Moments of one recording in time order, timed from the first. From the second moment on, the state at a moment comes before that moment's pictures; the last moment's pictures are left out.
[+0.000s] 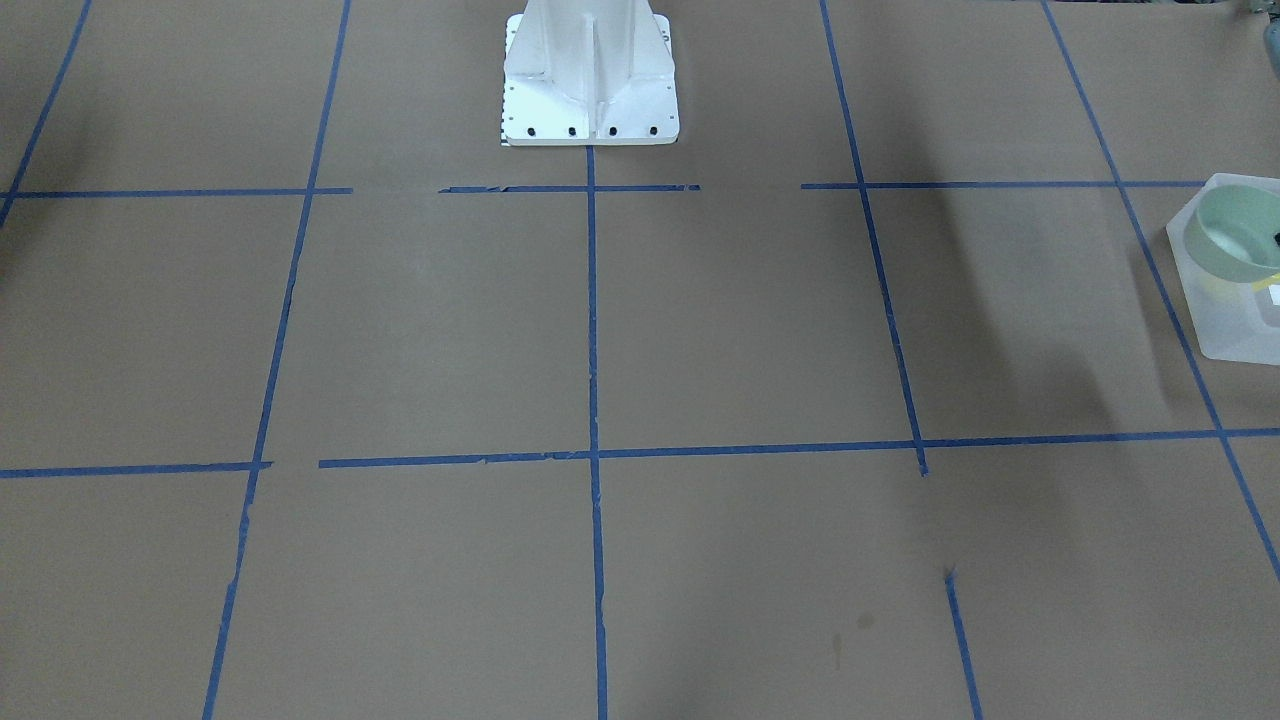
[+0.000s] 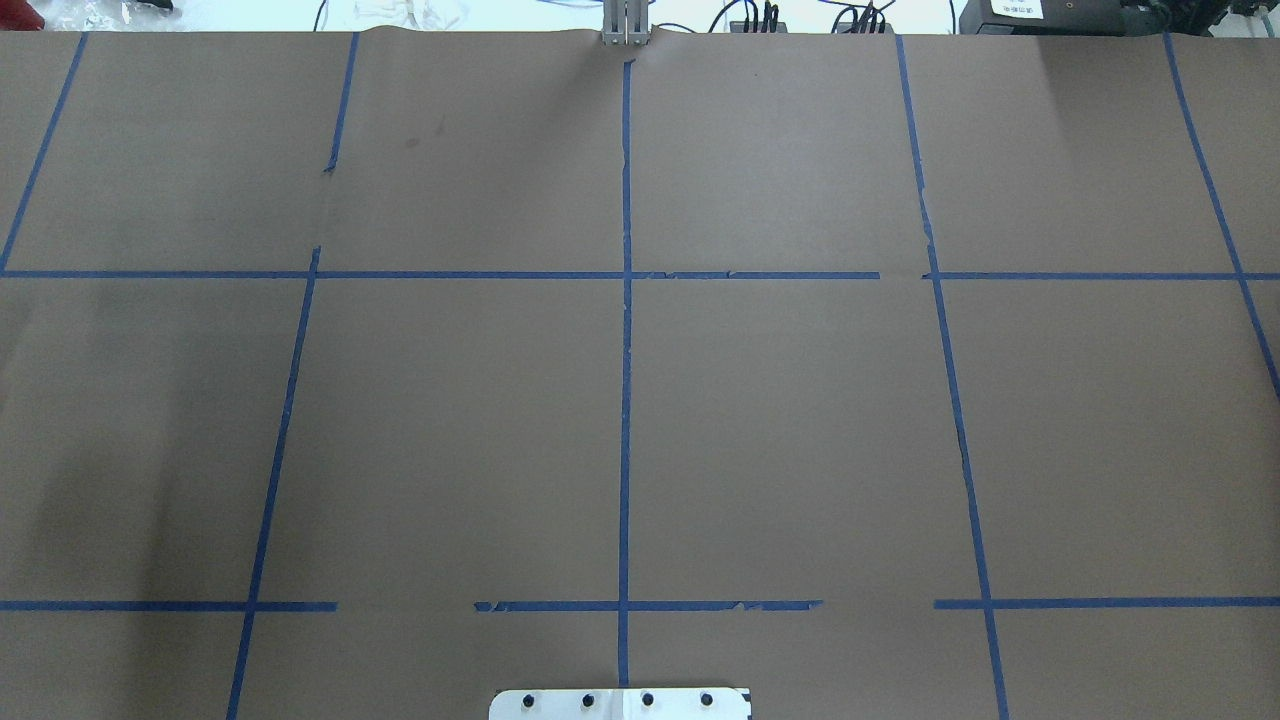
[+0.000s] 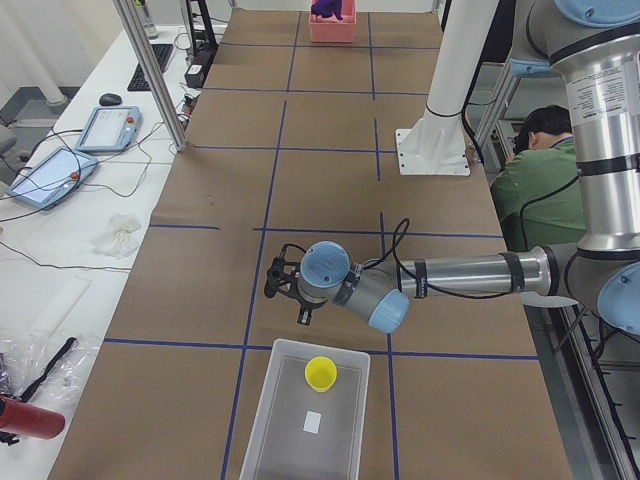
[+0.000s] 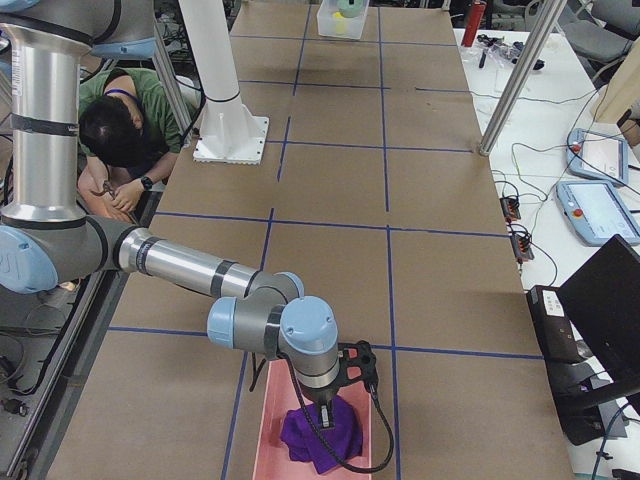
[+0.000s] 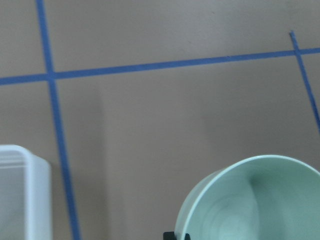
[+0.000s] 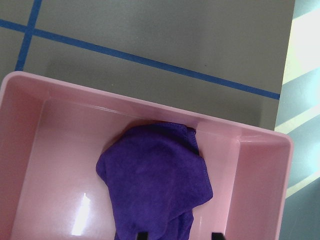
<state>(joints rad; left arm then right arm) -1.56 -1.39 -1.65 -2.00 -2.48 -0.08 1.79 -1.71 1.52 -1.40 2.16 -0.38</state>
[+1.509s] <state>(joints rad) -1.84 -1.52 -1.14 -1.94 -2.27 0.08 1.68 -1.82 1.86 -1.41 2.40 0.06</state>
